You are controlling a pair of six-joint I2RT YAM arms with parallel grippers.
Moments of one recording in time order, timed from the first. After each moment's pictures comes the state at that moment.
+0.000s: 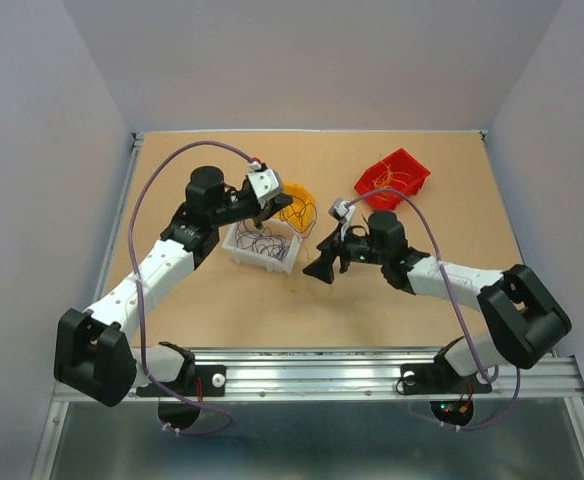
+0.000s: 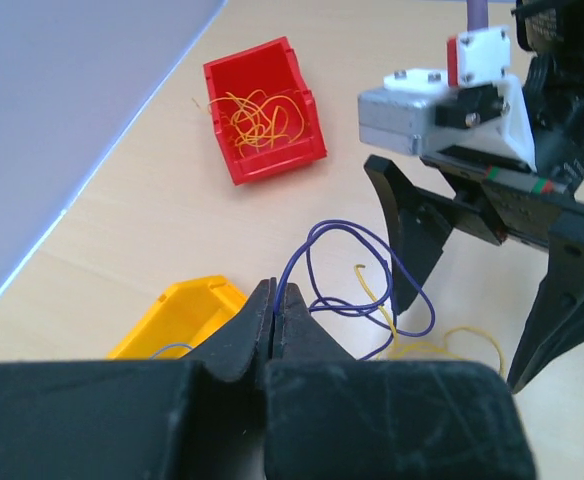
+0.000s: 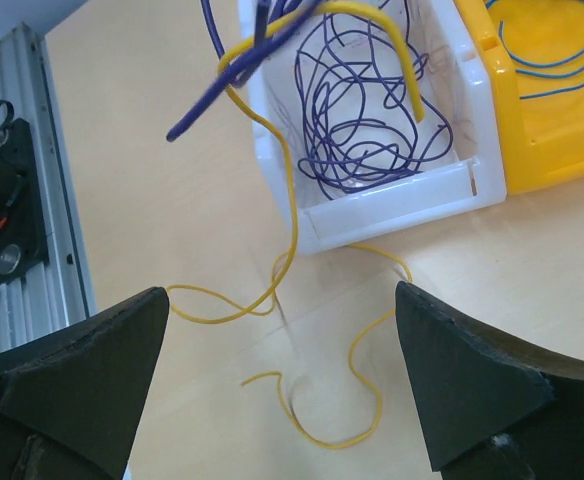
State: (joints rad) left arm -0.44 1.24 0.94 0.11 0.70 0.33; right arm 0.60 1.43 0.64 0.46 -0.62 0.16
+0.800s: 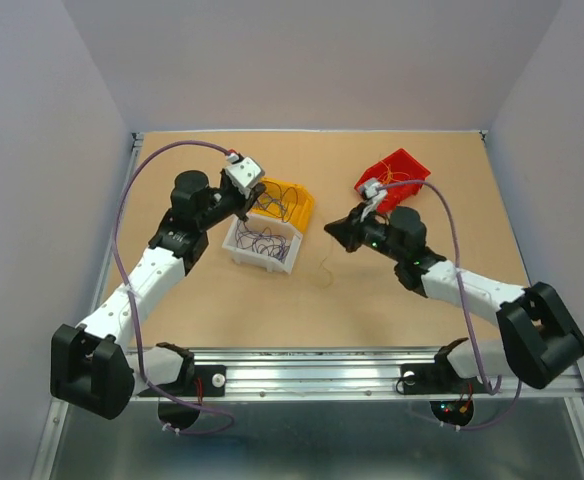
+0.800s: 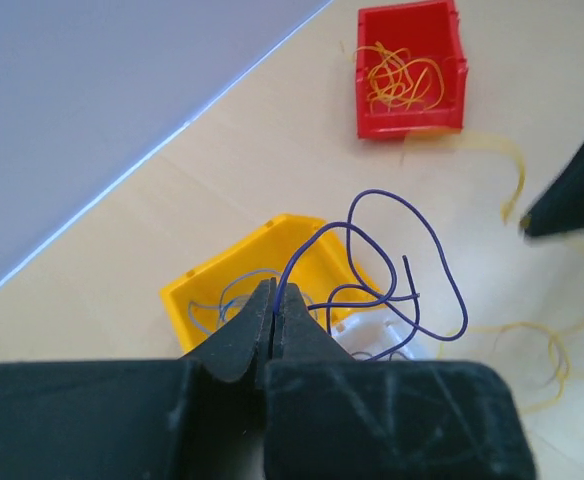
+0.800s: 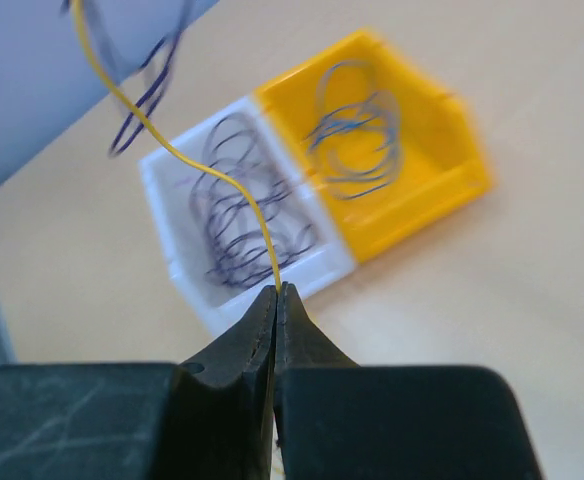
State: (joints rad) left arm -0.37 1.19 0.90 0.13 0.44 0.26; right arm 0.57 1.37 0.63 0.60 -0.37 0.25
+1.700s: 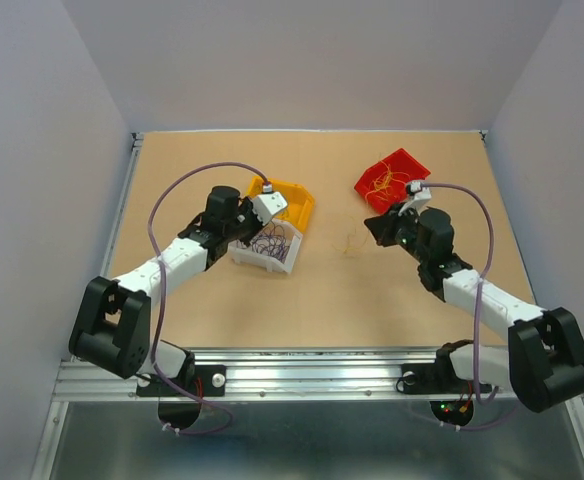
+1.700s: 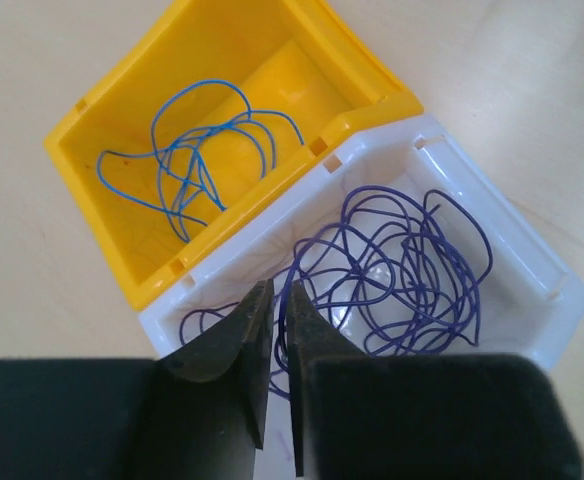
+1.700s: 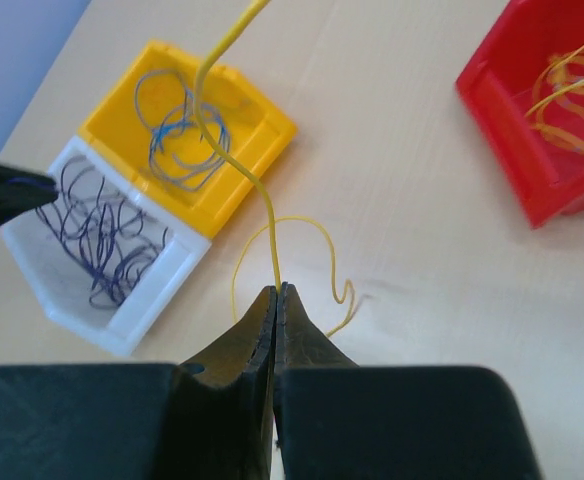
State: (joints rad) left arm -0.41 1.38 0.82 -0.01 0.26 0.53; right arm 0.32 1.17 0.51 0.47 -0.21 0.40
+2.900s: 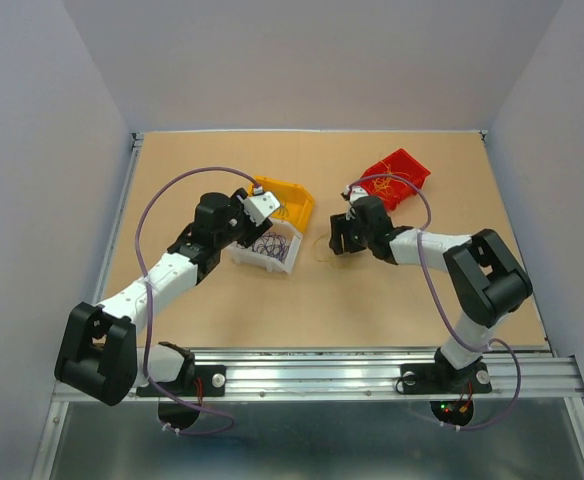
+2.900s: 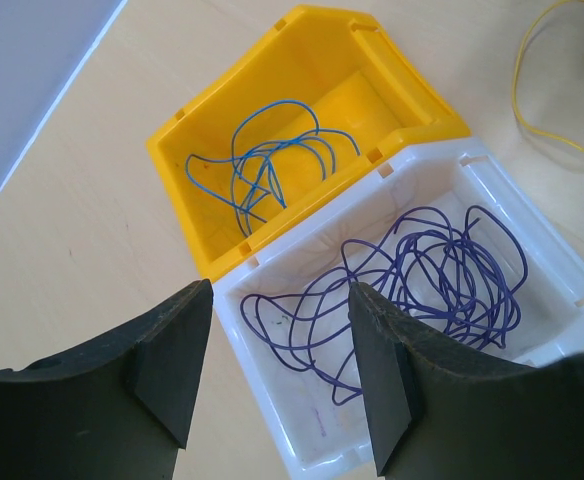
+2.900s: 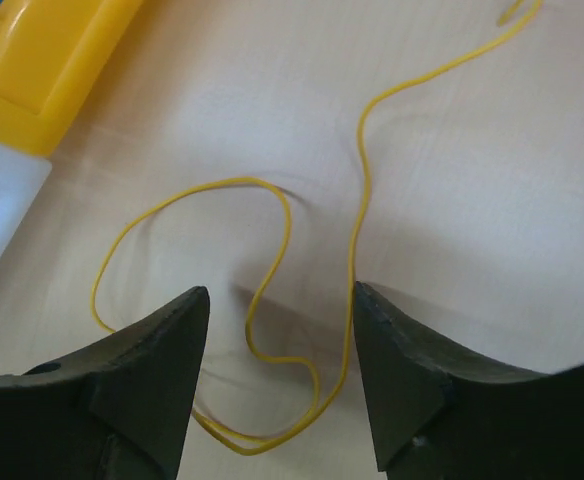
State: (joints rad) left arm -0.43 1.25 0.73 0.08 0.17 0.53; right arm 0.51 1.72 0.88 0.13 -0.08 0.25
